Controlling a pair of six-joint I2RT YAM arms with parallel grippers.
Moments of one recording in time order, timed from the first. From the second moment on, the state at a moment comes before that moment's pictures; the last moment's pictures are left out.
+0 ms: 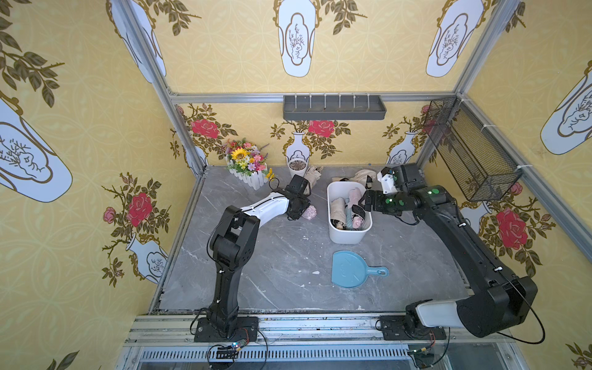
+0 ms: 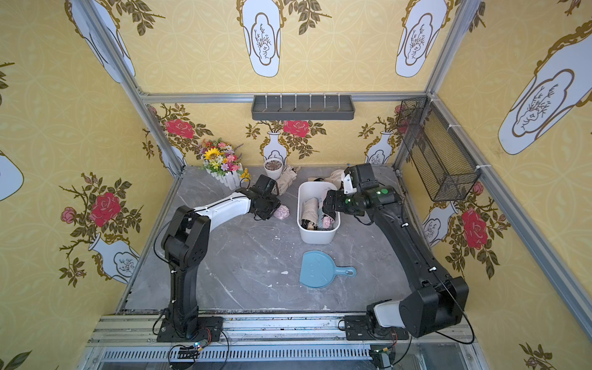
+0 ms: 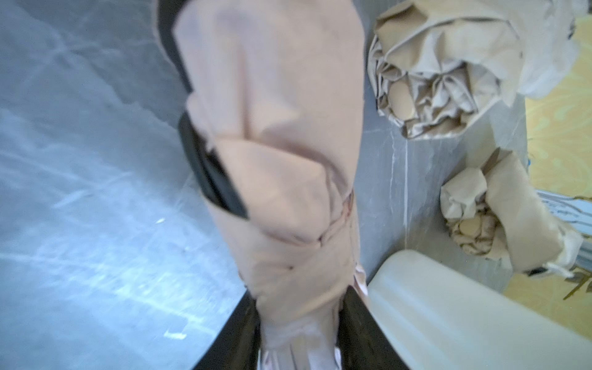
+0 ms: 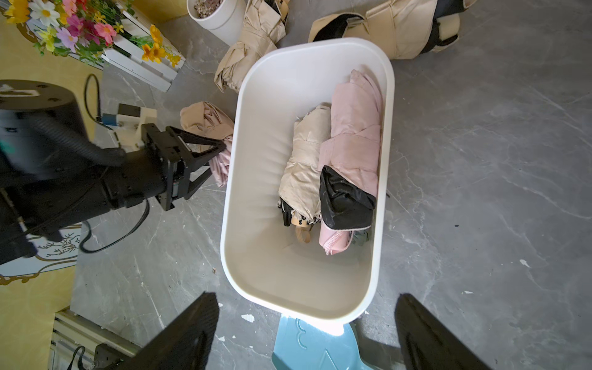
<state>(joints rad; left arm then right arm) -0.54 2.02 1.49 -0.53 0.00 -1.28 0.23 1.37 1.38 -0.95 -0.24 0.31</state>
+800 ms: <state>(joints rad) -0.55 1.86 1.37 -0.62 0.05 -0.96 0.24 1.37 1.34 -0.97 -0.28 0.34</state>
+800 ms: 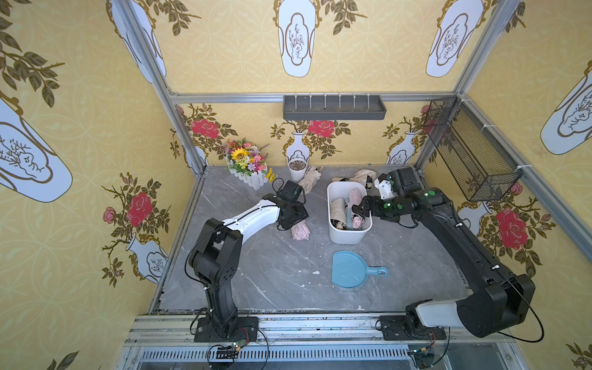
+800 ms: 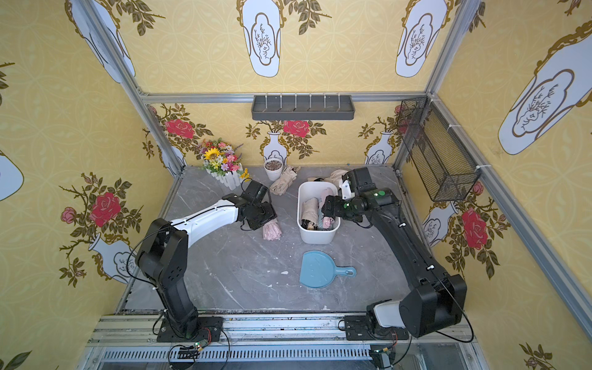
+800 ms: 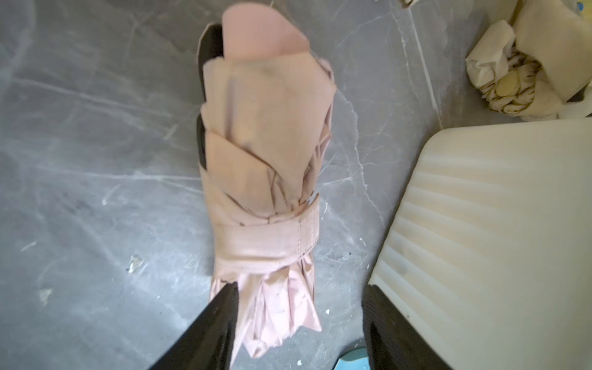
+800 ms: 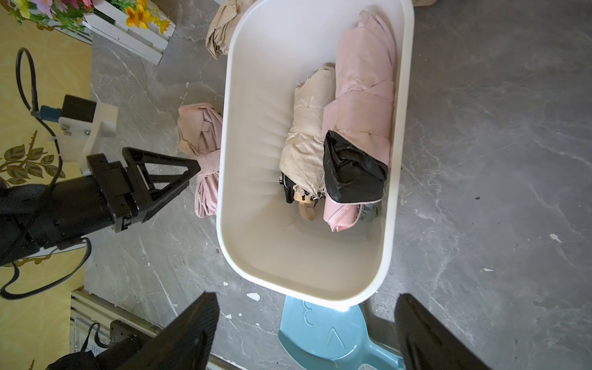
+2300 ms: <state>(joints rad) -0.64 1.78 1.72 -0.85 0.01 -0.84 -0.01 1.33 1.22 -1.01 -0.47 0.26</state>
